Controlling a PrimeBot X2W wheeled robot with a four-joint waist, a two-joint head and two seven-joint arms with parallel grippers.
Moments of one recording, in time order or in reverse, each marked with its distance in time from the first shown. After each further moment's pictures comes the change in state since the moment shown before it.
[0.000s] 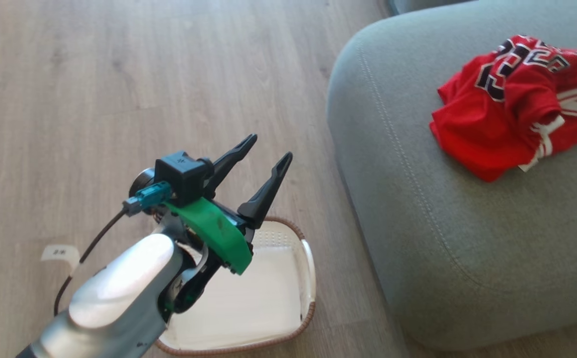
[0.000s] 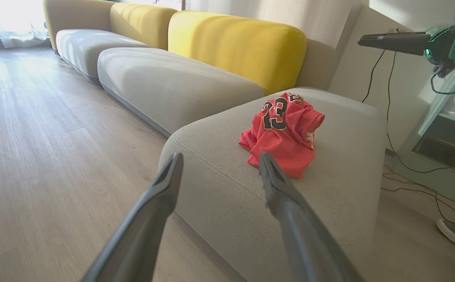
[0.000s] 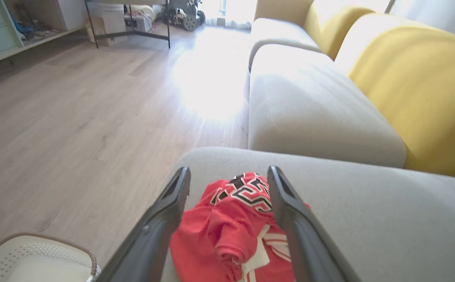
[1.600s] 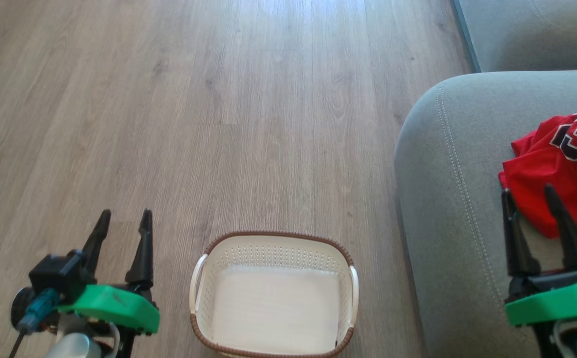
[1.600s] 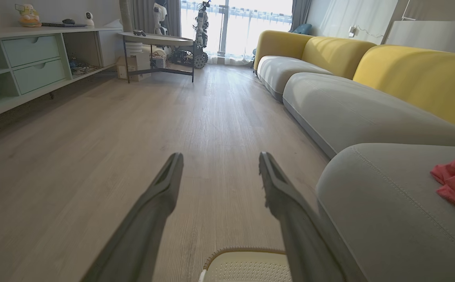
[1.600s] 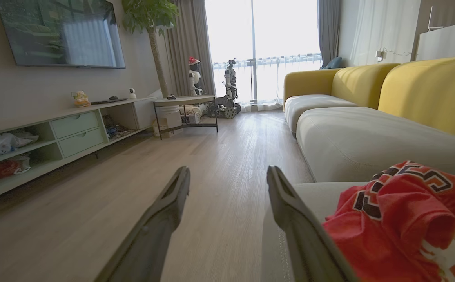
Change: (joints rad) left arm 0.515 0.093 0.397 -0.137 0.109 0.250 -0.116; right arm 0.819 0.708 -0.538 -0.405 -0.601 0.000 -0.398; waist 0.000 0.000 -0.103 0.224
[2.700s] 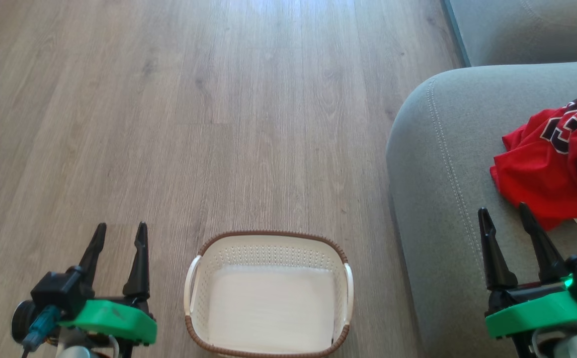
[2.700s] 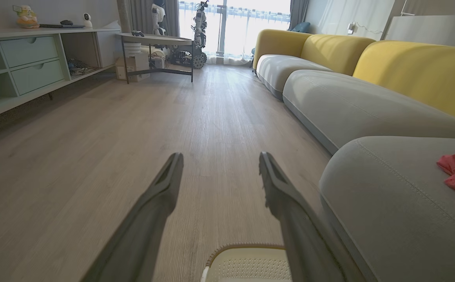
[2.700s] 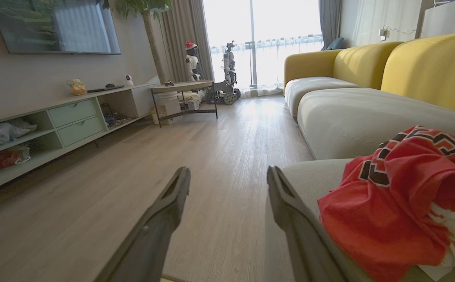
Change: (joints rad) left arm 0.082 -0.205 0.251 0.116 0.247 -0.212 0.000; right arm 0.007 0.026 0.053 0.091 -0.019 0.000 -0.049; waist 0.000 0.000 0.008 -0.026
